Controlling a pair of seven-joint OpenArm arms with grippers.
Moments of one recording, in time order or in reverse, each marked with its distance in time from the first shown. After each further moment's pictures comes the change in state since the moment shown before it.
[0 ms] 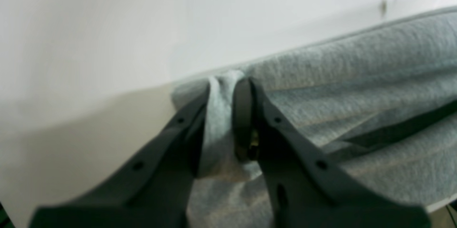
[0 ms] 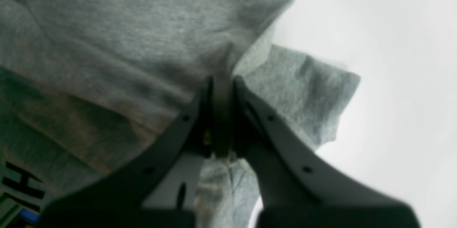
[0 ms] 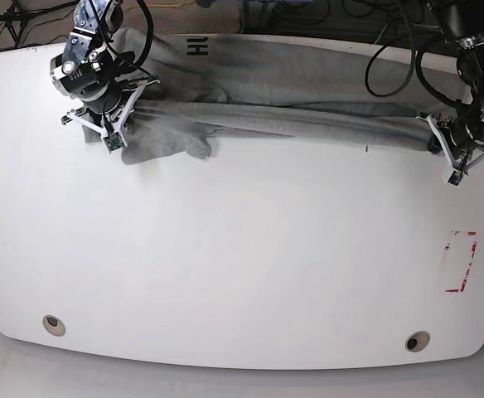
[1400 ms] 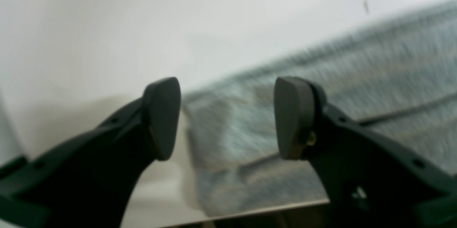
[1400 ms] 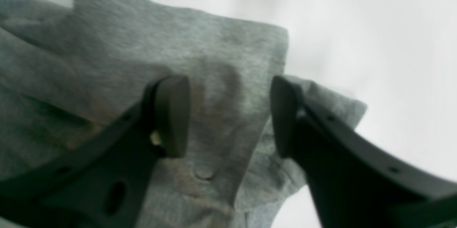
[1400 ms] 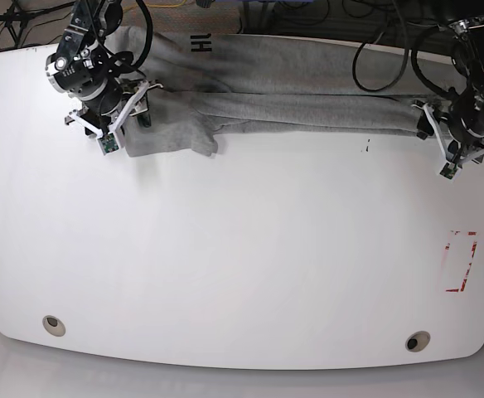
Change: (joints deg) left arm 3.1 1.9 0.2 12.4 0.5 0.4 8.4; right arm 0.0 0.2 1.6 0.3 10.0 -0.2 1.1
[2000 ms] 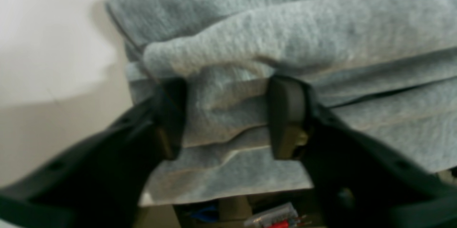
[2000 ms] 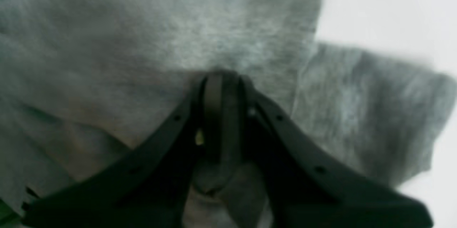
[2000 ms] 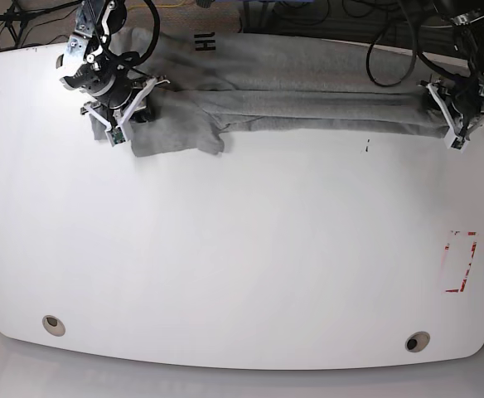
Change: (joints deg) left arm 3.1 1.4 -5.5 -12.6 0.2 0.0 -2.1; right arm 0.3 1.3 -0.5 -13.3 0.6 -0.2 6.6
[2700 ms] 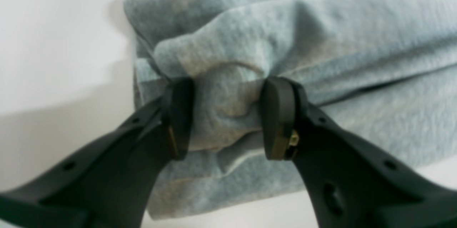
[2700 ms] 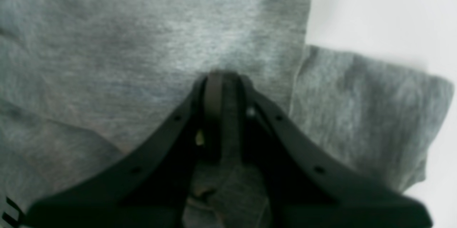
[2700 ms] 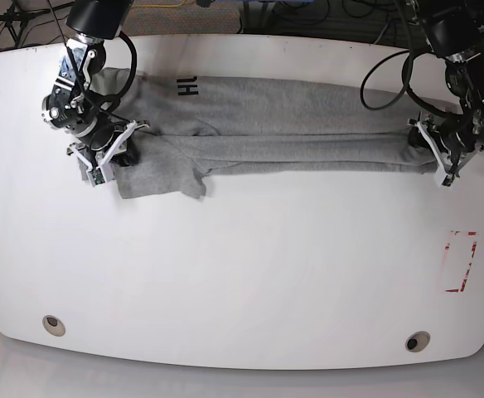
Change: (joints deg) left arm -13.4 1.3 3.3 -10.3 -0.2 0.0 -0.7; right arm 13.9 6.4 0.3 -17.2 -5.4 0.8 10.9
